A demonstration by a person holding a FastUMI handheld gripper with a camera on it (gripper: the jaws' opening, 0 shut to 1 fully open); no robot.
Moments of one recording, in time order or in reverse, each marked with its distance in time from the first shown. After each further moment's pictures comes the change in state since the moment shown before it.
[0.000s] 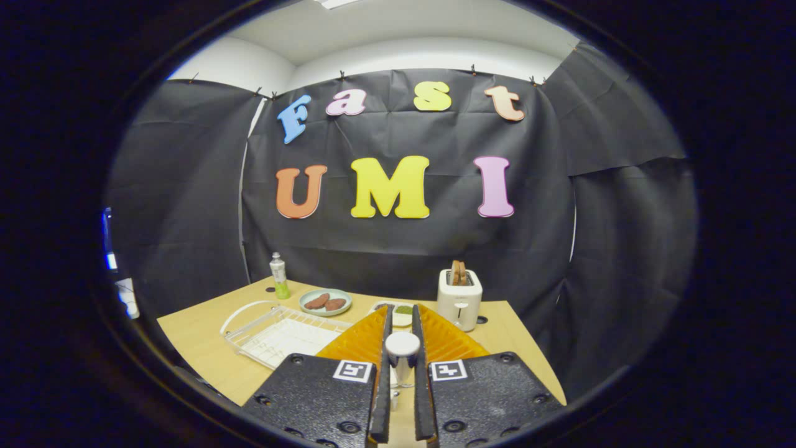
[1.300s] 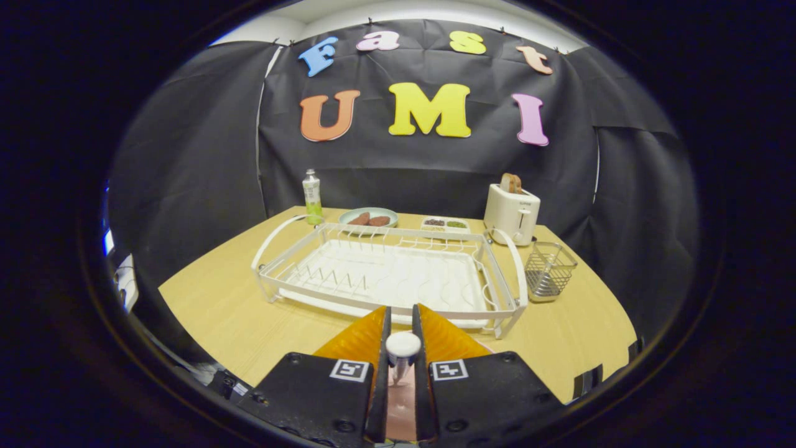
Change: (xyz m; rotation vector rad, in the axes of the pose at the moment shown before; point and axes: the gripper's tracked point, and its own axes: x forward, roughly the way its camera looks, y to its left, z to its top) arm 0.023 0.142 -0.162 -0.023 0.319 -0.010
